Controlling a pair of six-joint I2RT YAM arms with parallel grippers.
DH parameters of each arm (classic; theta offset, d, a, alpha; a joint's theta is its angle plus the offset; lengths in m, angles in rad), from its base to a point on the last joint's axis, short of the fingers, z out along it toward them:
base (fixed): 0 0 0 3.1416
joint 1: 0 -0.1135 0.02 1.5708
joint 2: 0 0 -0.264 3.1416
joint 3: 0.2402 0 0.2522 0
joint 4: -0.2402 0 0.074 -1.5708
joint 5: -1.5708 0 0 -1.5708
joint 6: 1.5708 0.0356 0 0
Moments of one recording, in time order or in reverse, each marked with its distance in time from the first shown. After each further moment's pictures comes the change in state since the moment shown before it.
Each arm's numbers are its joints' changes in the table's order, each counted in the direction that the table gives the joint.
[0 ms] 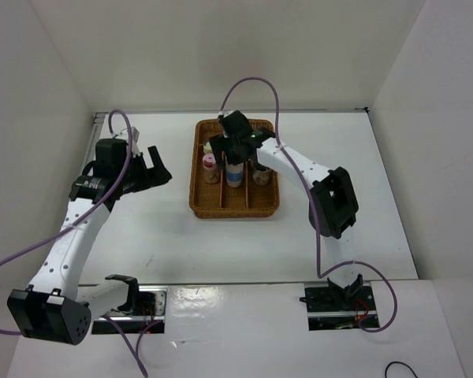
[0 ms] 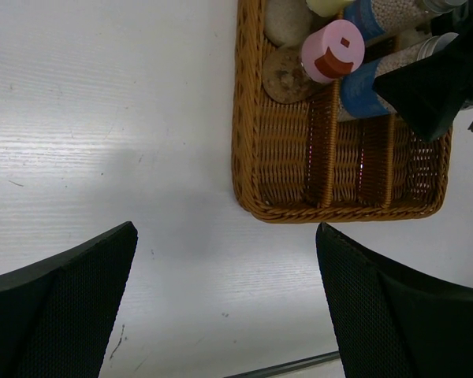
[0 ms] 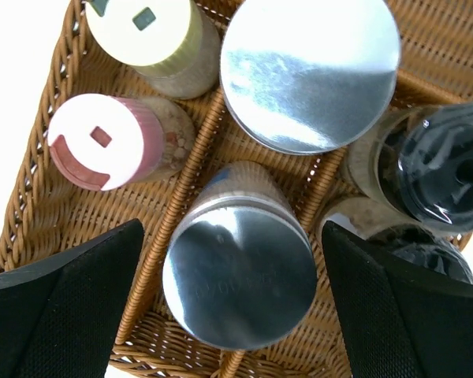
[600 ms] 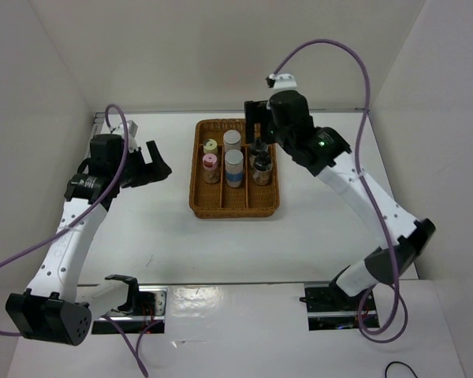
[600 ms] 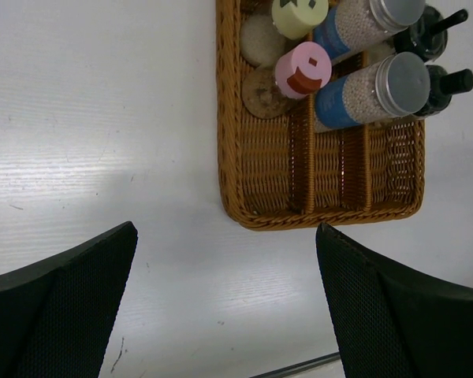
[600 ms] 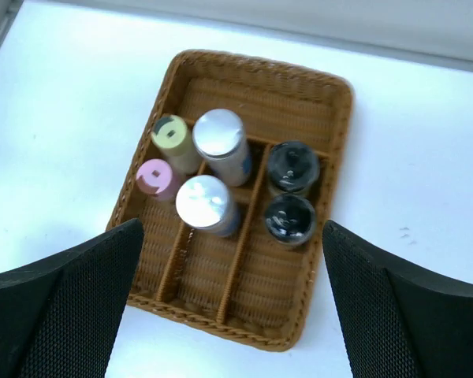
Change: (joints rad) left arm -0.009 -0.005 0.040 0.006 -0.039 0.027; right arm 0.001 -0.488 -0.063 -0.018 -0.167 0.034
